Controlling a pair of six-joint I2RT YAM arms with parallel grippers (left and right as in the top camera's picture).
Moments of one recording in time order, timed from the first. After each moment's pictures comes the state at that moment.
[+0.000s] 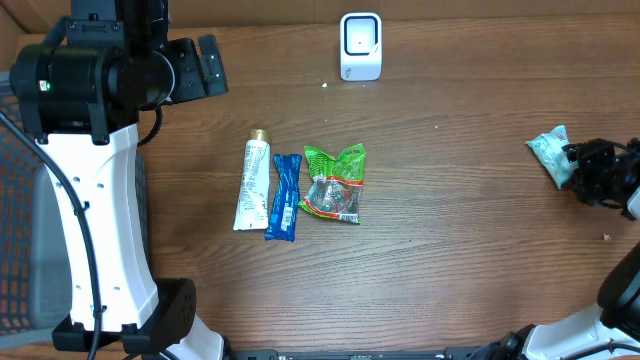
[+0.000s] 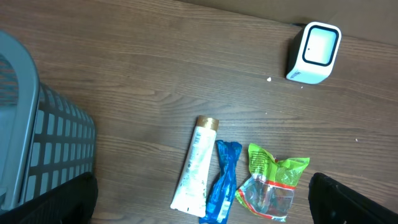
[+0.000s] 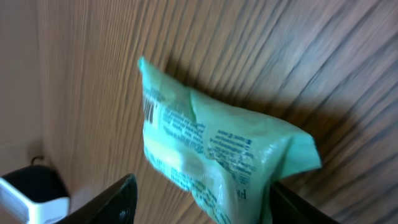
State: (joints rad) left arm -0.06 1.78 2.47 -1.62 -0.04 -0.26; right arm -0.61 1.81 1.02 -0.27 -0.49 0.64
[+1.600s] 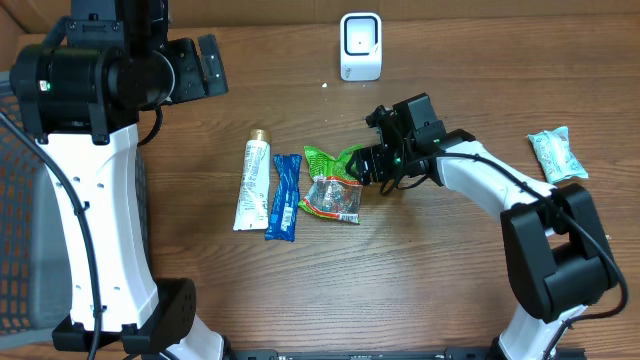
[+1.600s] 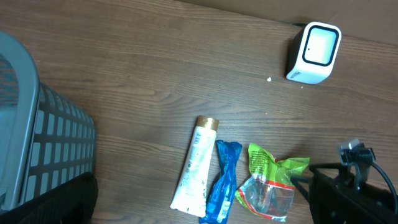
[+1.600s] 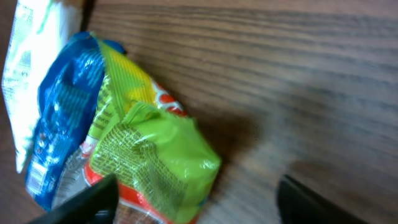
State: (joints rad) left arm -0.06 1.78 2.47 -1.62 -0.04 -0.26; right arm 0.38 1.92 1.19 -0.34 -0.45 0.14
